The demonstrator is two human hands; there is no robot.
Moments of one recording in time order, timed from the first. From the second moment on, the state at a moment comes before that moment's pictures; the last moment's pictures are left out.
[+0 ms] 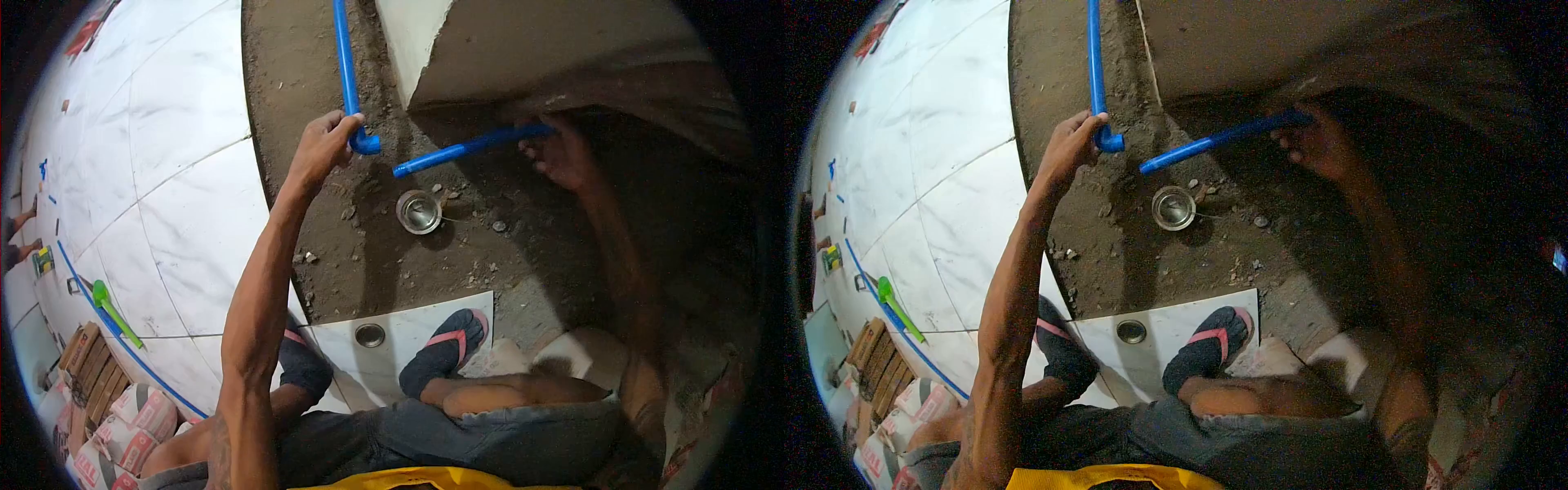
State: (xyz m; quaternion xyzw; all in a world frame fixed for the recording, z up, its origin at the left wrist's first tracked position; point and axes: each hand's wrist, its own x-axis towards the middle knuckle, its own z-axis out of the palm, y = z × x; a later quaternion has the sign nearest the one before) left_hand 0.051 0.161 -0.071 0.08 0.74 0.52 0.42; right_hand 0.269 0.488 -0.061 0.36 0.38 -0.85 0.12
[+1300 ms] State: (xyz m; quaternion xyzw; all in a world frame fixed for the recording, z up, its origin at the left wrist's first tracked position) left_hand 0.061 0.166 -0.090 0.07 0.75 0.55 0.36; right_hand 0.292 0.448 -0.026 0.31 0.79 -0.48 0.22
